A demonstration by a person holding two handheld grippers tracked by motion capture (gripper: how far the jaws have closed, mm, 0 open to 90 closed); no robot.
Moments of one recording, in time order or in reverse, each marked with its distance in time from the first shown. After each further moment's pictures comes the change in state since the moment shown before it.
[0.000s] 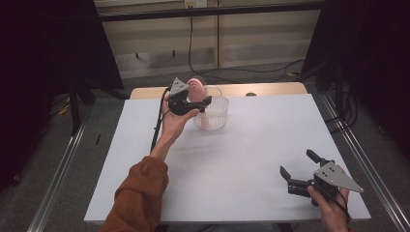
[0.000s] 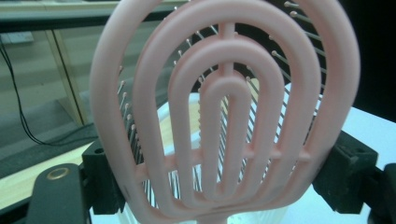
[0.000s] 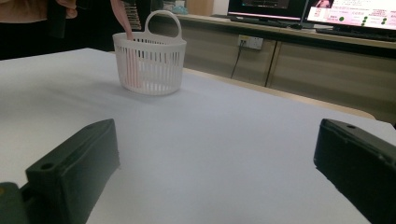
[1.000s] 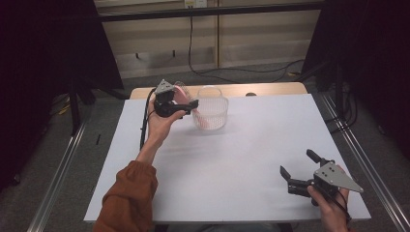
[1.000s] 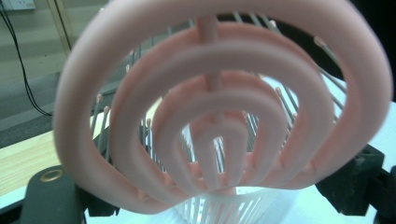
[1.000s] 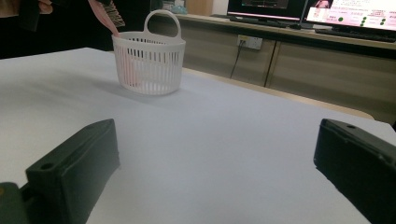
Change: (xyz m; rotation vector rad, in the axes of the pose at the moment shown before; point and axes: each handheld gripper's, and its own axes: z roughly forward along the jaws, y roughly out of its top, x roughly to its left) left arm 0.025 -0.003 -0.029 0.098 0.003 -0.029; right arm 0.000 0.000 0.000 -0.002 -0.005 -0.005
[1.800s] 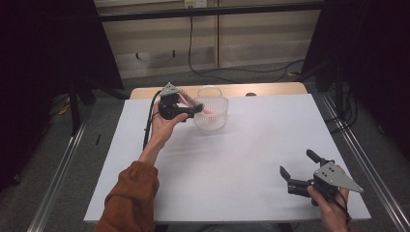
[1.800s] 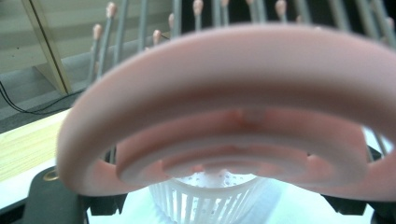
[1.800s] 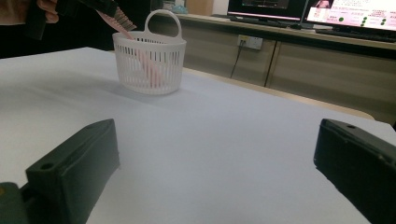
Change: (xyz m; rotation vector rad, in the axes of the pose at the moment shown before) left arm -0.002 -0.010 0.016 0.028 -0.059 0.003; right arm 0.000 0.000 0.000 -0.001 0.003 0.000
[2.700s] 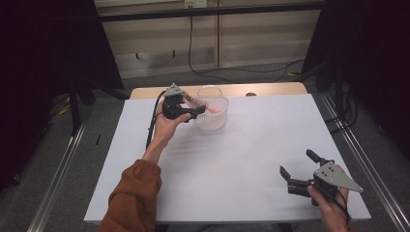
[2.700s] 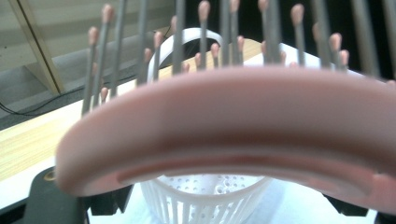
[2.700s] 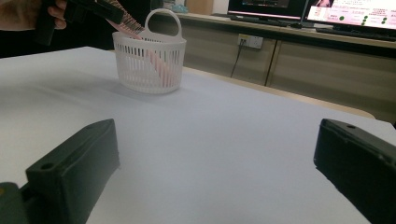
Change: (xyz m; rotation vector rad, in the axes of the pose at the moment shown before) left arm 0.002 -0.004 0.012 0.015 -0.022 0.016; right arm -0.001 -0.001 0.001 0.004 -0.001 0.000
